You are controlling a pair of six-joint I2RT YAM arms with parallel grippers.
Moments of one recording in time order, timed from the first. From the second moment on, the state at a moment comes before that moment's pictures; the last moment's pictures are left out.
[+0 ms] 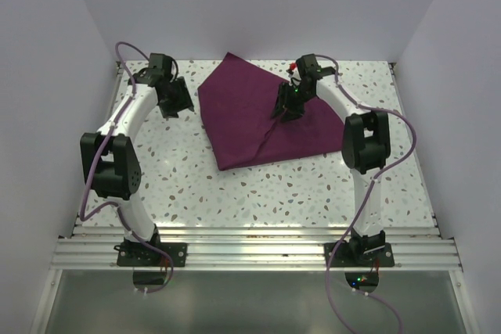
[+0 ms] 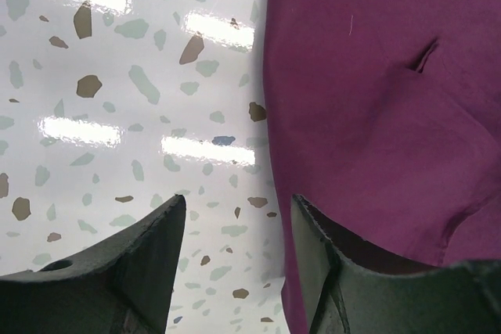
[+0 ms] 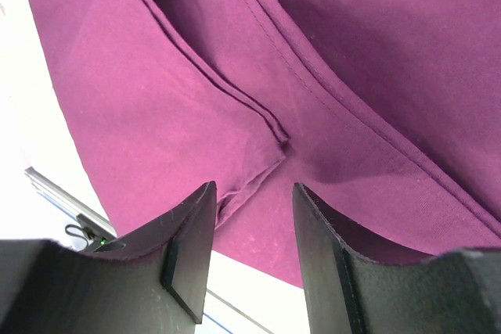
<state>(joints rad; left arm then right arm) -0.10 1.82 1.58 -0.78 0.06 -0.47 0.29 2.22 1.93 -0.86 -0.45 0.43</state>
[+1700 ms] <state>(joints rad) -0.06 1.82 1.58 -0.78 0.09 -0.47 0.29 2.12 1.74 -0.81 -0.31 0.50</state>
